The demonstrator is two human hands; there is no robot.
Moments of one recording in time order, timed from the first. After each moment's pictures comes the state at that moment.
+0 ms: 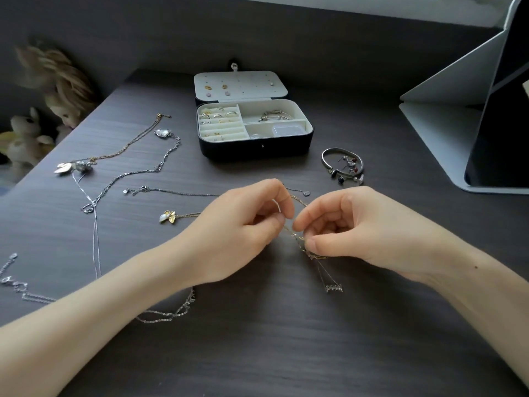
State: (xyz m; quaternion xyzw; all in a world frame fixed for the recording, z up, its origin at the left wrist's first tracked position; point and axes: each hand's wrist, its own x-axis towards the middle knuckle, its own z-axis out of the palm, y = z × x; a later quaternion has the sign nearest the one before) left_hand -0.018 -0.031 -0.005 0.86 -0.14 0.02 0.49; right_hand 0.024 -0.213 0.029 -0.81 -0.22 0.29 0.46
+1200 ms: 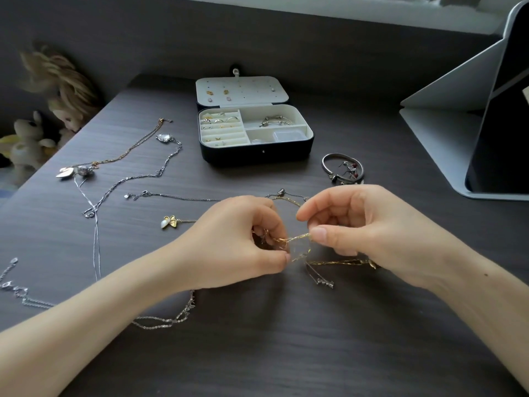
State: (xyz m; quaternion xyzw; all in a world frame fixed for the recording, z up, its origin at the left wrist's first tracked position) left_hand -0.020 -0.030 0.003 0.89 -0.14 -0.03 0.43; right_hand 0.024 -0.216 0.033 -0.78 -0.22 0.26 0.53
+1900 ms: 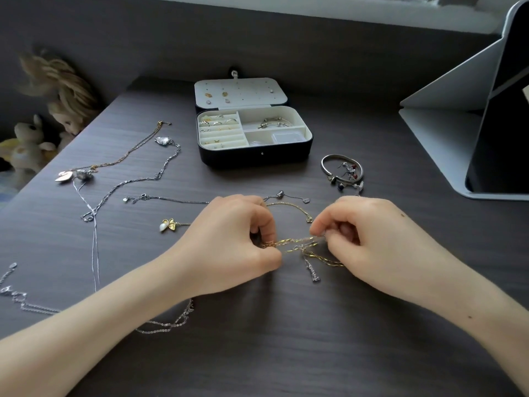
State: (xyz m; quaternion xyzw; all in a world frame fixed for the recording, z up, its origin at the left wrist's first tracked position) left_hand -0.019 -0.029 -0.004 0.93 -0.11 0.03 0.36; right_hand 0.016 -0.218 0.026 -0.92 -0.28 0.06 0.25
